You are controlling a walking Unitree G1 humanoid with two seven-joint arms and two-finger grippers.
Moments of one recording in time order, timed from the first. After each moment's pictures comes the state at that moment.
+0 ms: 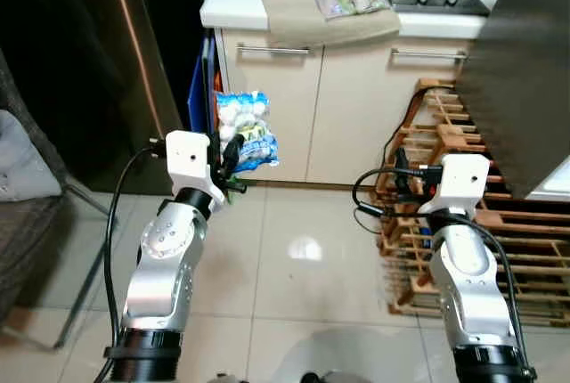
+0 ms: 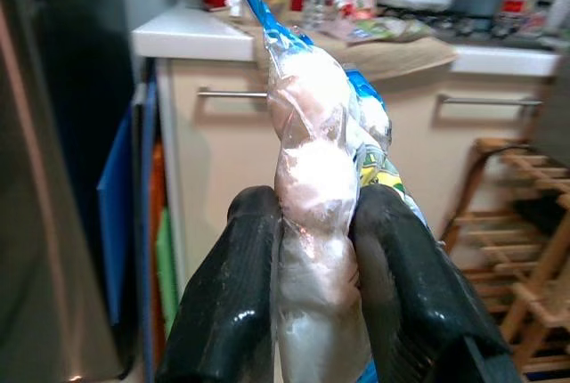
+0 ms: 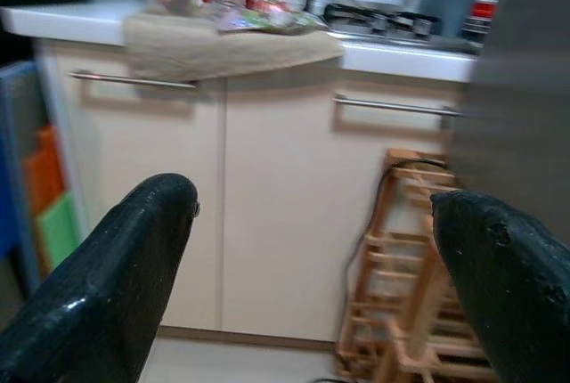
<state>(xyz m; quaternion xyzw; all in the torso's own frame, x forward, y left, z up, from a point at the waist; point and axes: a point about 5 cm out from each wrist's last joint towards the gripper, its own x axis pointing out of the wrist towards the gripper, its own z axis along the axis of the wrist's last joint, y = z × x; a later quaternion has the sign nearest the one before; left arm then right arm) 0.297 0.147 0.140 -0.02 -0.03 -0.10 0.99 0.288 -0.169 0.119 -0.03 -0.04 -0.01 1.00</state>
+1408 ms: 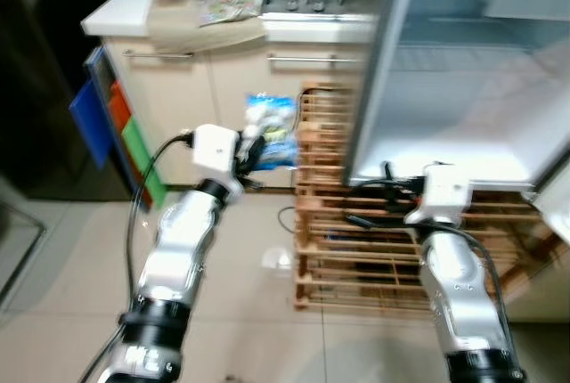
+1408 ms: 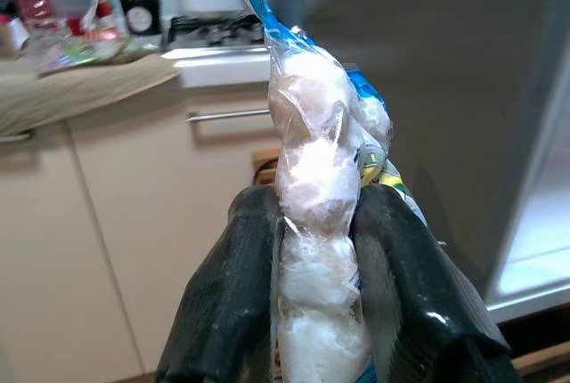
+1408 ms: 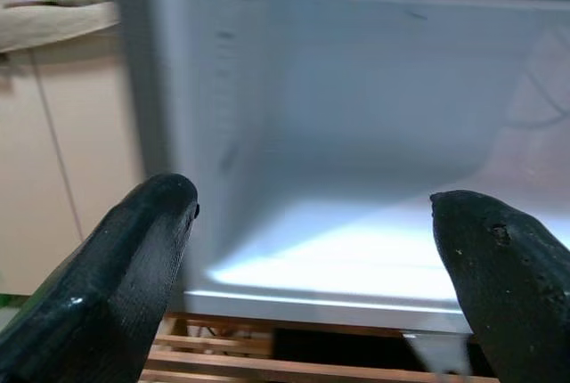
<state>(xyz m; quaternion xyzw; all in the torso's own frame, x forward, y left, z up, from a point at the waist) 0.320 0.125 0.137 0.00 -0.04 -0.17 0.98 0.285 -0.168 0.106 -0.03 -0.01 0.00 1.00</state>
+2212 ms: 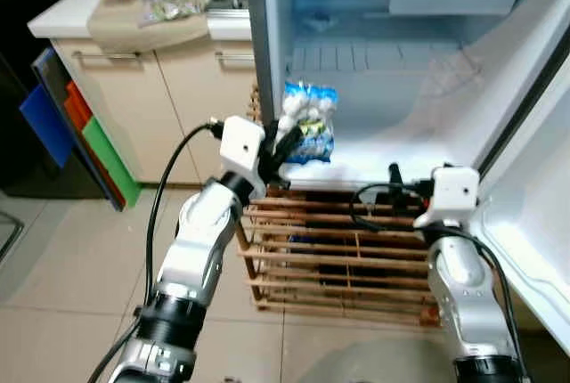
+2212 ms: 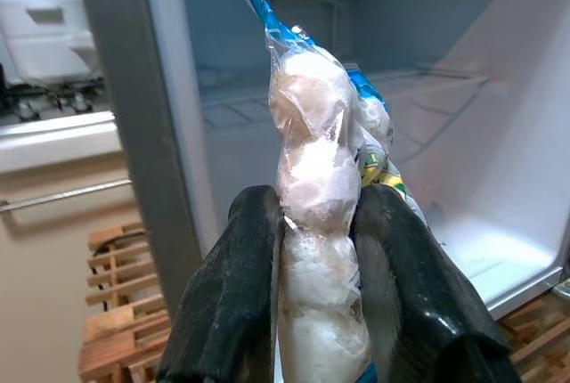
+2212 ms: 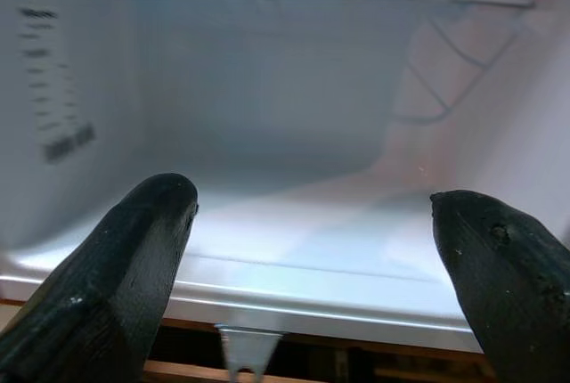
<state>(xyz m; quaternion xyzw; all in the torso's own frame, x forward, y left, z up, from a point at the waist) 0.318 0.088 0.157 0.01 -0.08 -0.27 0.96 0.280 -0.174 0.102 -0.05 -0.01 0.00 1.00</state>
